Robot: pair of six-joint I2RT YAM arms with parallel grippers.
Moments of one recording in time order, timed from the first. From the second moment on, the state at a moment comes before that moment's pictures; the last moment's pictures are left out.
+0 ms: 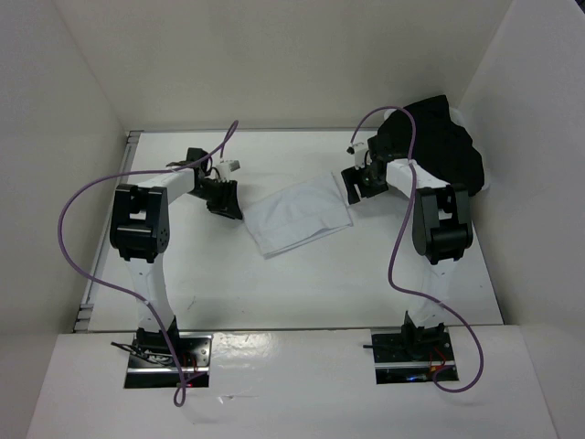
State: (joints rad) left arm -0.08 2.07 1.44 -0.62 0.62 0.13; right arm 0.14 2.01 1.47 -0.52 -0.20 -0.25
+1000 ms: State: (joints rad) left arm -0.01 2.23 1.59 -0.71 0.94 0.18; right arm 0.14 2.01 1.47 -0.55 -0.20 -0.27
